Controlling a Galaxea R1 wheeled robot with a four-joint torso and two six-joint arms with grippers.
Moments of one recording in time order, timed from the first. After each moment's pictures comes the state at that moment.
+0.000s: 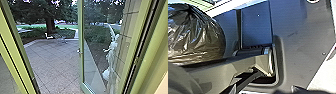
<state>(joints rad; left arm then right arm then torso) 1.50 2.77 -2.33 -0.68 -0.04 0.42 -1.47 2.90 -2.29 -0.83 -0.22 0.94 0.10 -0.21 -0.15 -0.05</state>
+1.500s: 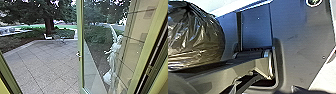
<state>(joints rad) 1.49 2.77 -2.33 -0.68 -0.05 0.42 -1.47 2.90 -2.31 -0.83 -0.22 0.93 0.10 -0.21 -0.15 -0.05</state>
